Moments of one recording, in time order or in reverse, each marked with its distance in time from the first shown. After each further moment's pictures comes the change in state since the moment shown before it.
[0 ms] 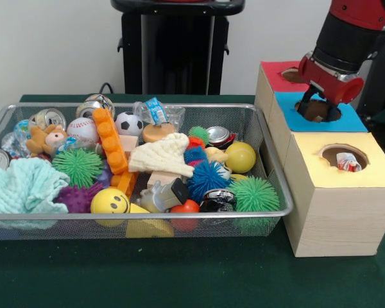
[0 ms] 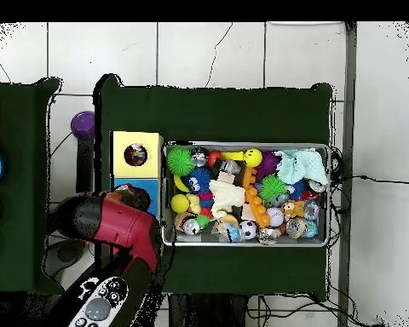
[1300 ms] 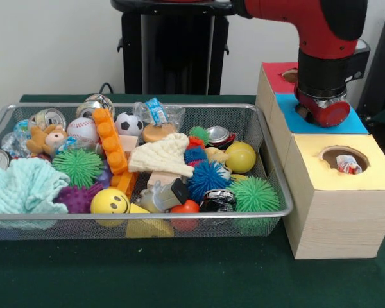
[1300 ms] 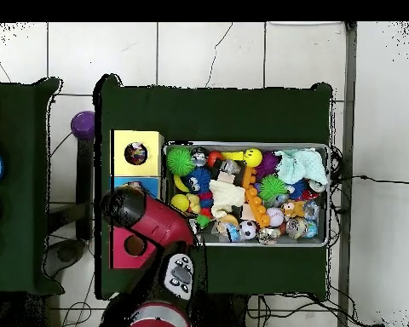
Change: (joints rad) arm -0.356 -0.132 0.441 0.191 0.032 -0.148 0.001
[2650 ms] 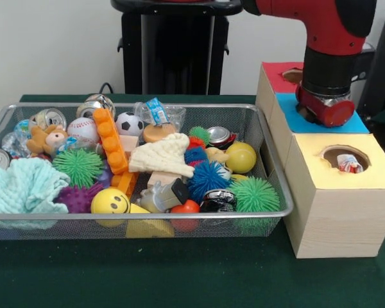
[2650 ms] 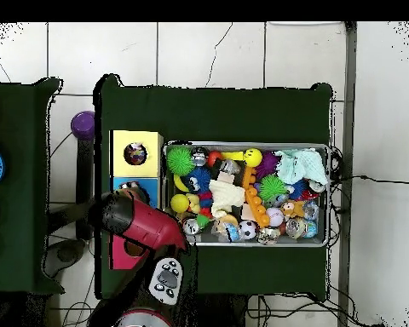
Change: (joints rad) arm 0.068 0.005 -0.048 -0.003 -0.034 -0.104 0.012
